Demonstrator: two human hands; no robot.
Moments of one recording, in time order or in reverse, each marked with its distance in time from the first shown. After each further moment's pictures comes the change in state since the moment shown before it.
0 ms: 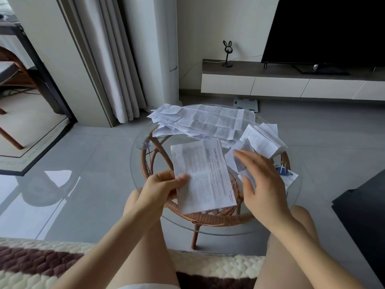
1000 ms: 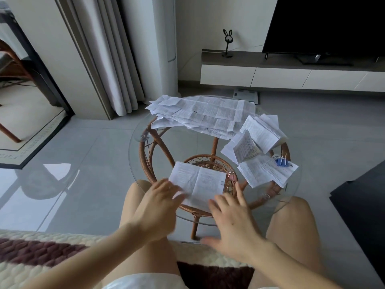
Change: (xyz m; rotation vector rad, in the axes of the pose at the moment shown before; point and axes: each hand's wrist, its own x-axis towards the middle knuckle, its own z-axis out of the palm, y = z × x) left_hand 0.000 -0.066 -0.041 1.601 -0.143 0.877; right_hand -0.070 -0.026 0.042 -0.446 -0.683 -0.108
